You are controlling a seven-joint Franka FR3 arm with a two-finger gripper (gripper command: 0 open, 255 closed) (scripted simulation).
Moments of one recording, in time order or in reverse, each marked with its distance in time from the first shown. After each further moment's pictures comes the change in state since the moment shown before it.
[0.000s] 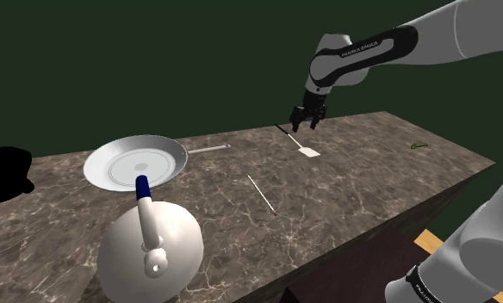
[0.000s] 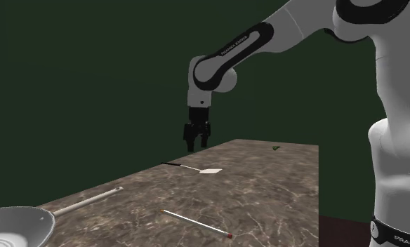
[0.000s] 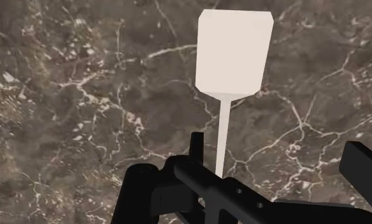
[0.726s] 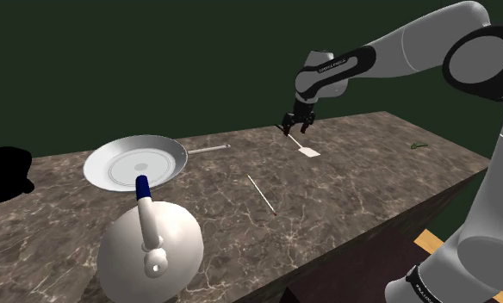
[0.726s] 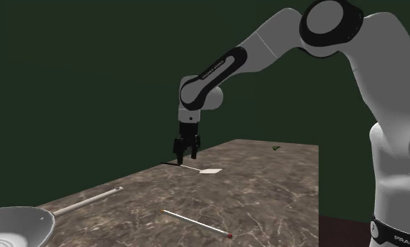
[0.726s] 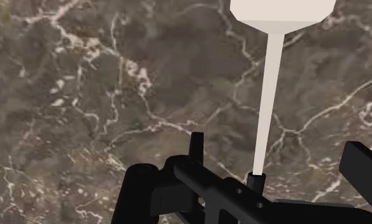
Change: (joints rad) arm -0.031 0.244 -0.011 0.169 0.037 0.094 -0.039
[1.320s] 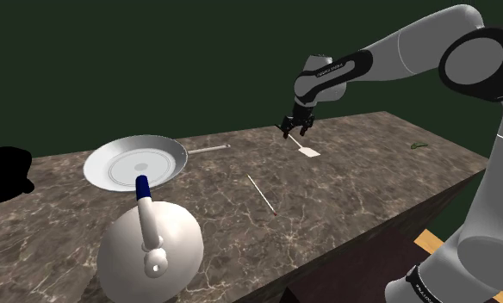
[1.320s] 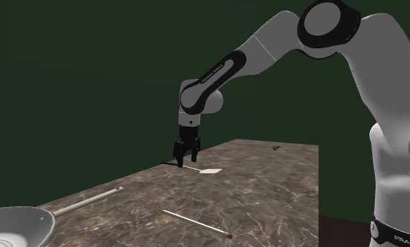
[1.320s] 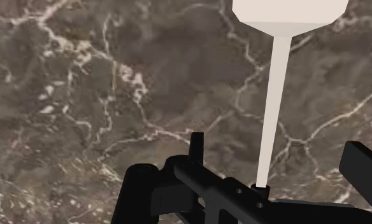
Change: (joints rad) arm -0.001 0.017 0.001 -0.014 0.003 0.031 -0.002
